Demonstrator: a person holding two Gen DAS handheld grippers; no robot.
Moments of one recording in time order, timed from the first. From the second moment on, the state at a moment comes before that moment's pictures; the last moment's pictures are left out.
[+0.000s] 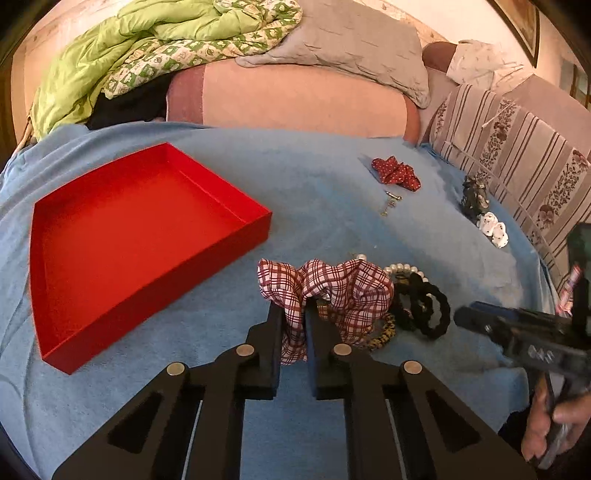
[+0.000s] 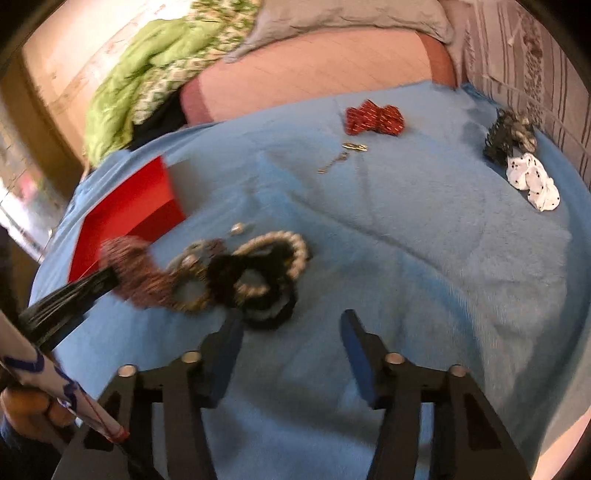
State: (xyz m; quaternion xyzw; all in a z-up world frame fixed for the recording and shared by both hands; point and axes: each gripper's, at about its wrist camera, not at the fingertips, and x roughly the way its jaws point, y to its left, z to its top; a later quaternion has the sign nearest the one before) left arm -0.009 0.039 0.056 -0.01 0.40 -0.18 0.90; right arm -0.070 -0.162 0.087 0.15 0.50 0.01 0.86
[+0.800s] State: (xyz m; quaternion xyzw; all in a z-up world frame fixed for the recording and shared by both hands) left arm -0.010 0.056 0.071 -0.03 0.38 -0.16 0.91; right arm -0.075 -0.166 0.109 0.17 0.42 0.01 0.89
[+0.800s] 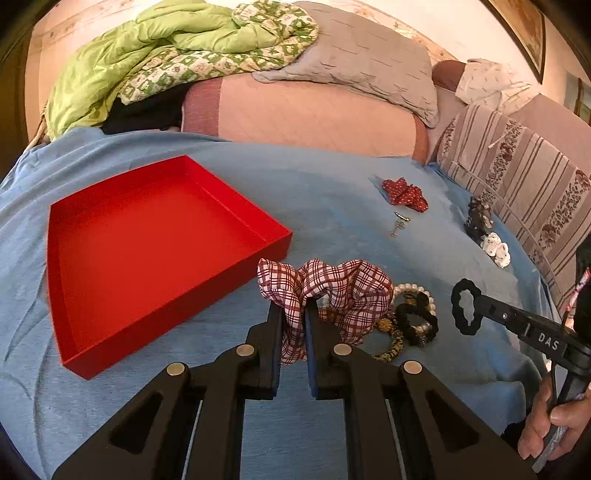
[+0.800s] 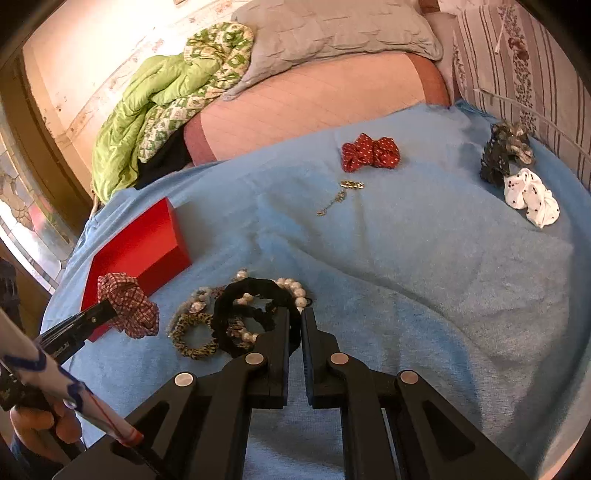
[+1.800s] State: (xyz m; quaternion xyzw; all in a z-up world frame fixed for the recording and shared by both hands) left arm 0.108 0.217 0.101 -0.13 0.38 0.01 0.92; right arm 0.074 -0.013 0.153 0.14 0.44 0.15 0.88
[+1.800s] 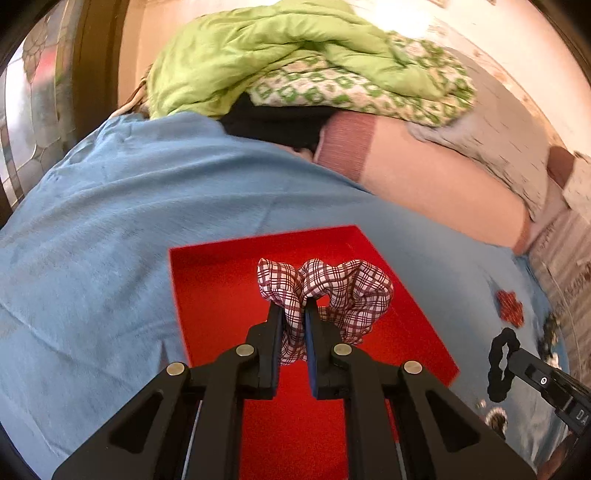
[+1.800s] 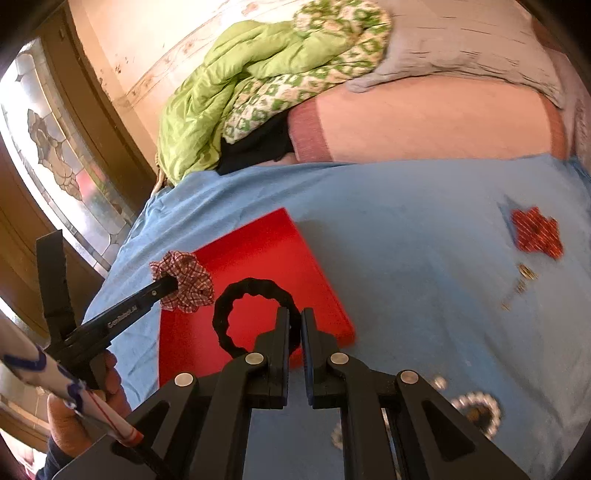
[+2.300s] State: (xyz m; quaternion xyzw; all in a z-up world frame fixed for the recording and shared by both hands) left arm 0.162 0.257 0.065 -0.15 0.44 0.04 0.89; right arm 0.186 0.062 0.113 0.09 0.49 0.13 0.86
